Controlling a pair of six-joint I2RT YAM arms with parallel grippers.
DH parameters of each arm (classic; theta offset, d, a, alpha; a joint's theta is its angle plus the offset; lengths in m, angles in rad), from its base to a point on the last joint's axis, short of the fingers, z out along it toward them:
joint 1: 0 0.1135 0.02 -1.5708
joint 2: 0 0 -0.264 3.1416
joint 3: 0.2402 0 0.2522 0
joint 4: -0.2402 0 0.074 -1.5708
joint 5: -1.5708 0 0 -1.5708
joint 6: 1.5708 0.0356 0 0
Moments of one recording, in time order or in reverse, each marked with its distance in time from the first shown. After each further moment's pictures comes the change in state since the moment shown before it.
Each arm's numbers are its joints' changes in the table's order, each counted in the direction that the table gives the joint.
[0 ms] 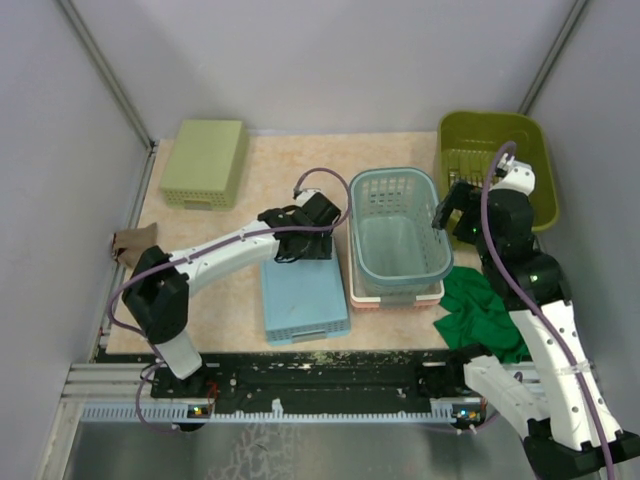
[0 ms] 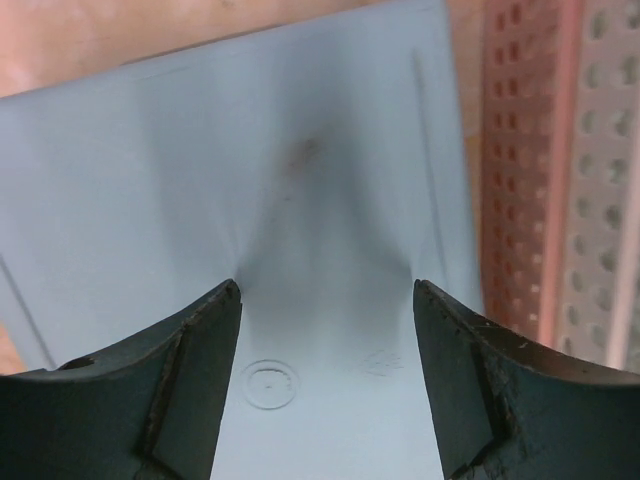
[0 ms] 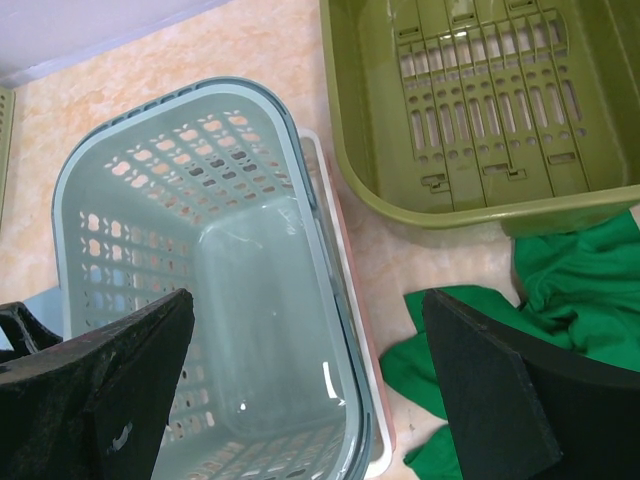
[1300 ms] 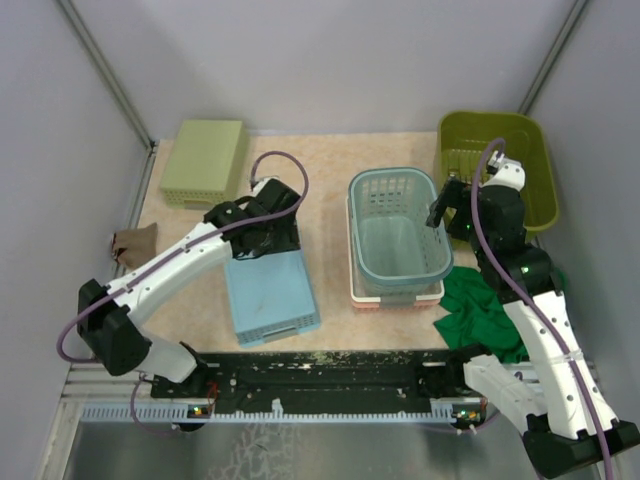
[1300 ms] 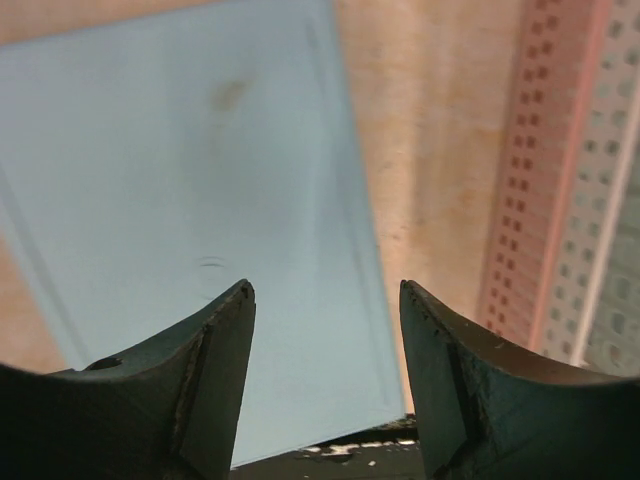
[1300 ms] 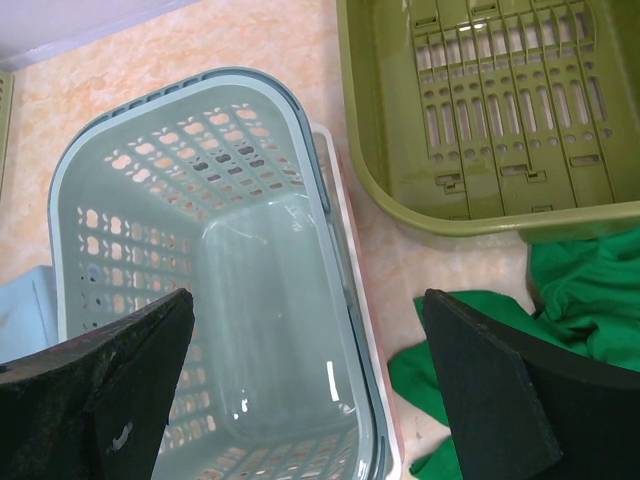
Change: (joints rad) left arm 0.129 -0.280 -0.038 -0.244 0.025 -0.063; right arm 0.000 0.035 -0.032 0.050 0.027 -0.008
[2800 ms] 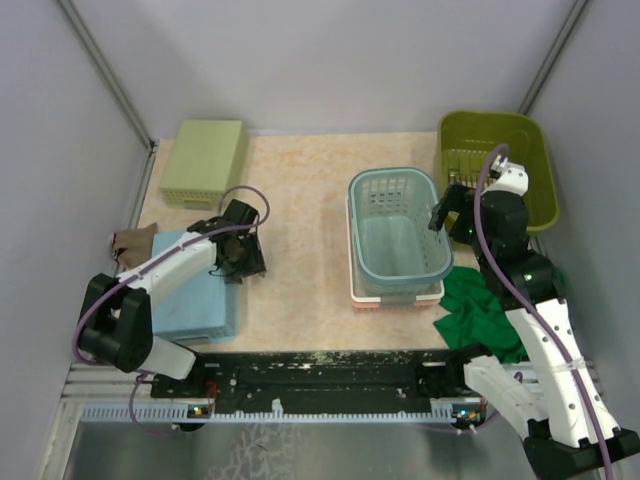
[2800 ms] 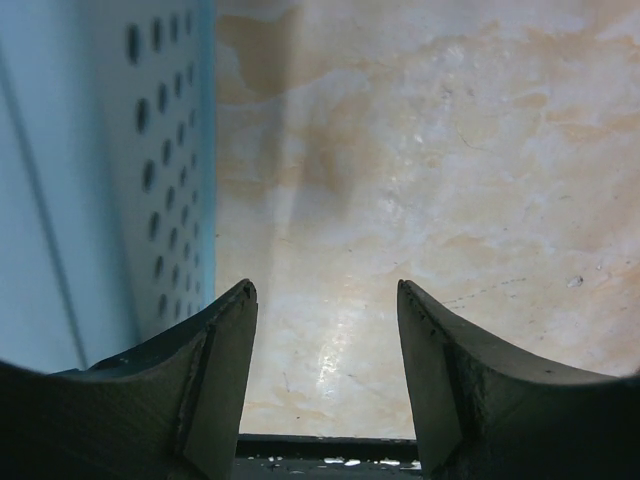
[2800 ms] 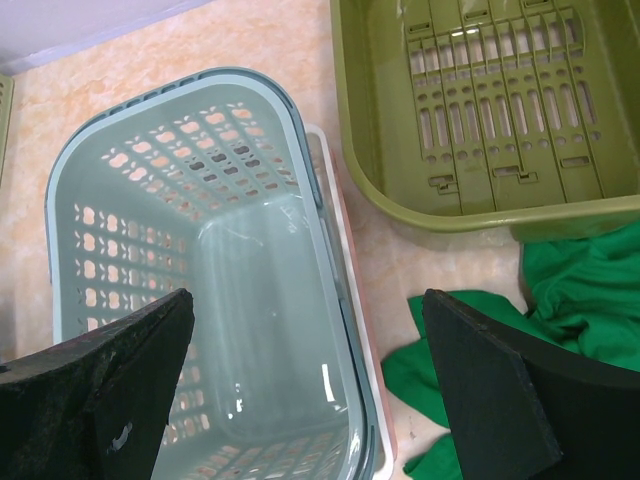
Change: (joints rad) left arm 0.282 0.009 -0.385 0.206 -0.262 0.086; right arm 0.000 -0.037 -0.020 0.000 -0.008 -0.010
